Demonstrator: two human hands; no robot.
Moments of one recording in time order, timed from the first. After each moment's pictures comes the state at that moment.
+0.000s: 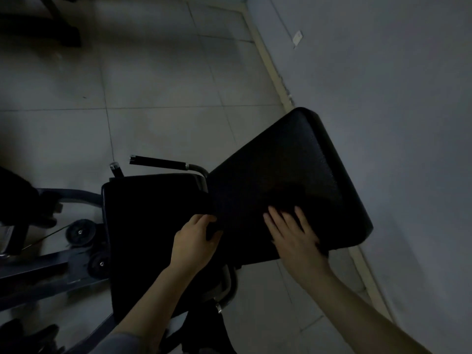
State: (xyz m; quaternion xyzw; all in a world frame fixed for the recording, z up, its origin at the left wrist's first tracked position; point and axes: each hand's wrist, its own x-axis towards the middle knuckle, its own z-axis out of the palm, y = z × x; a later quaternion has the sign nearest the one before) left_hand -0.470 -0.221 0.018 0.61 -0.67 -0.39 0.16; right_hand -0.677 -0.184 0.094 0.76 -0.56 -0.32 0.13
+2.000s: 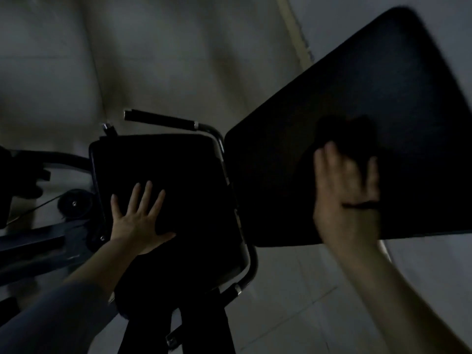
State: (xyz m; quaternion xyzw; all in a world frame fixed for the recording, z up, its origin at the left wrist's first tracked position) left_hand -0.337 -0.244 -0.167 0.53 -0.77 -0.32 -0.16; right_hand -0.662 -0.206 0.034 0.70 -0.67 -0.12 0.22
